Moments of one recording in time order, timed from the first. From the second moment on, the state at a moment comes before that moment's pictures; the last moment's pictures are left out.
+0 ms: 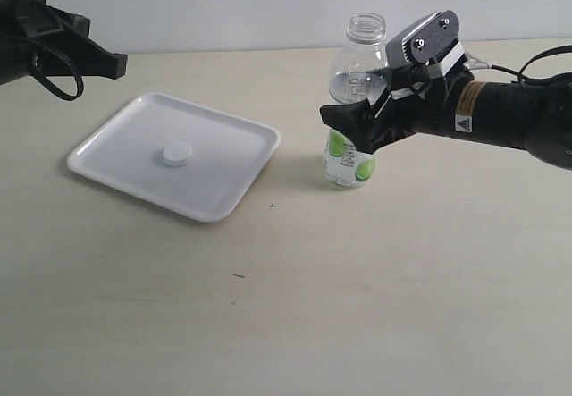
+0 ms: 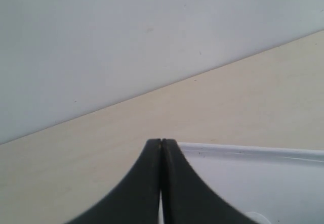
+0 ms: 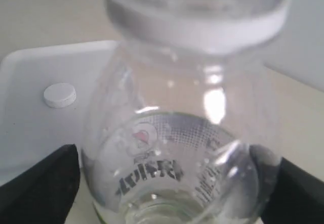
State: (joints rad) left arm -0.35 1.54 -0.80 -0.51 -0.31 0.68; right arm 0.05 1.91 -0.81 -0.88 -0.79 0.45
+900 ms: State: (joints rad) left arm -0.35 1.50 -0.71 -0.52 -0.38 0.55; right arm 0.05 1.30 -0.64 -0.79 -0.64 0.46
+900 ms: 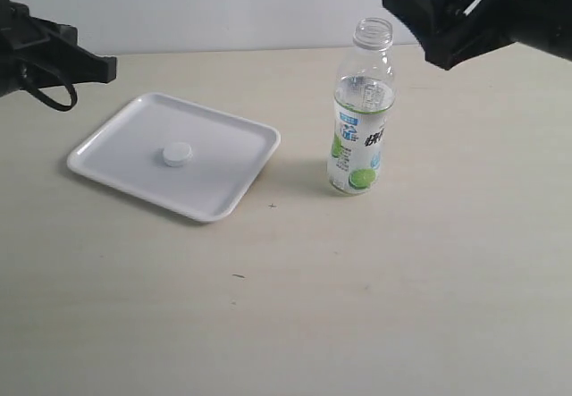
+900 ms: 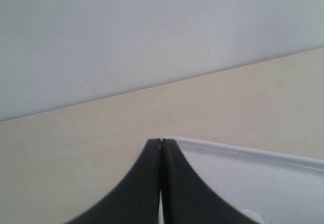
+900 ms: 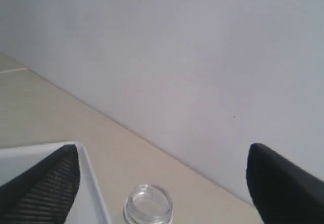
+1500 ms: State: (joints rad) left arm -0.35 0.75 -0.16 -0.39 -0.58 0.14; right arm 0.05 0.63 -0.31 -0.63 -0.61 0.64
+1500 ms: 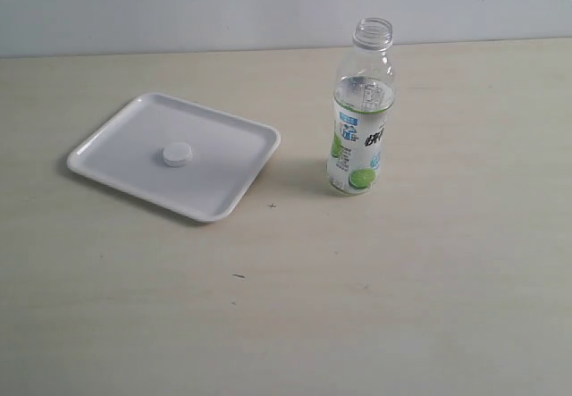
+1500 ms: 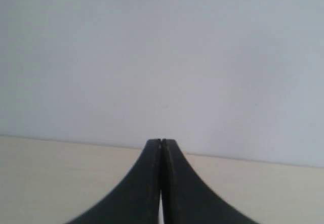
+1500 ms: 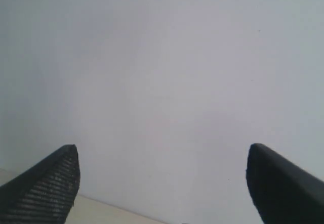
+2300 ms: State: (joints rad) left arm -0.35 0.39 0.00 -0.10 -0.33 -0.30; right arm 0.05 0.53 -0.18 -0.68 -0.54 0.88
